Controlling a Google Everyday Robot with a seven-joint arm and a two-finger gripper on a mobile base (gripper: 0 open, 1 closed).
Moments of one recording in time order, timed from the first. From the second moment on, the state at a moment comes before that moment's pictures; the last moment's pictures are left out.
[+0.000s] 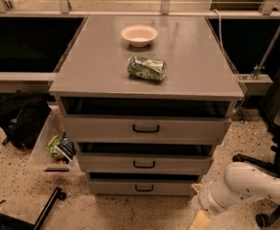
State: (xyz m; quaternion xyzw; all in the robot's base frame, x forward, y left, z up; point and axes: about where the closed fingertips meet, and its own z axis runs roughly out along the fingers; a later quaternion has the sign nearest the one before) arm 0.411 -0.197 0.450 -0.53 0.81 0.19 0.15
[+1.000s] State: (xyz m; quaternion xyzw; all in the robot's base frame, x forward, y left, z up) arm 0.436 -0.206 0.445 -0.54 0.80 0.14 0.22
